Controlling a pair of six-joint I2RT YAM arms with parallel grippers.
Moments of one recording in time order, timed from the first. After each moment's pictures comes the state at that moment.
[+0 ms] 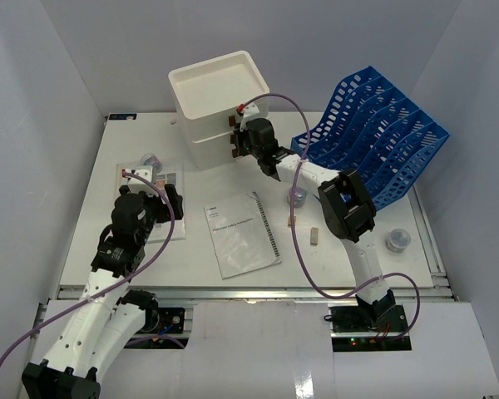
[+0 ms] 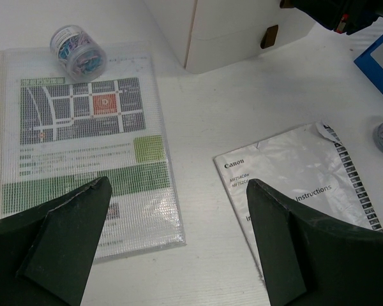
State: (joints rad) left arm -0.26 0.67 0.63 -0.26 -0.14 -0.17; right arm 0.66 2.23 1.74 0.21 0.06 0.13
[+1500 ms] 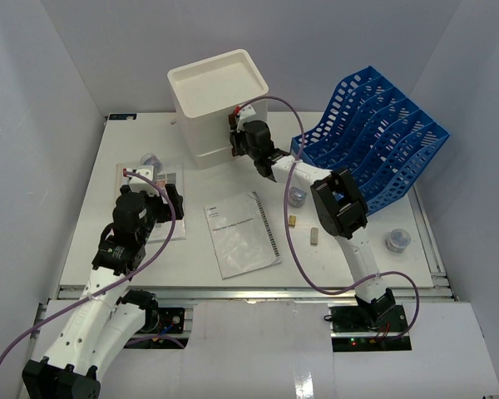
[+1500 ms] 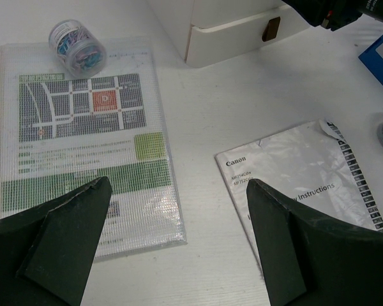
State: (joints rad) left arm -0.26 0.69 0.63 -0.26 -0.14 -0.17; right arm 0.66 2.32 1.80 0.27 0.08 0.08
